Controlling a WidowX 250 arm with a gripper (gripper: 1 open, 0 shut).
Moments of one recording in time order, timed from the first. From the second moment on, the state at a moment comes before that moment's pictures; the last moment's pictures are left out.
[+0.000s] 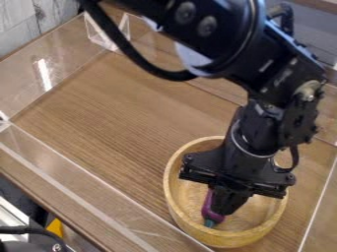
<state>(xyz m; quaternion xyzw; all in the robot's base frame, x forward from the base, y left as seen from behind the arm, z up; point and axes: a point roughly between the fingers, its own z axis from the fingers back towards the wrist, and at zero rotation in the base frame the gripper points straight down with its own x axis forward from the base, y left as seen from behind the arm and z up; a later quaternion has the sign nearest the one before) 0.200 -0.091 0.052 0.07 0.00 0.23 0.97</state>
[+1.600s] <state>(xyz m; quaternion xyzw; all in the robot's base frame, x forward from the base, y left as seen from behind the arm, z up) 0.205 -0.099 0.051 0.07 -0.01 0.24 0.97</state>
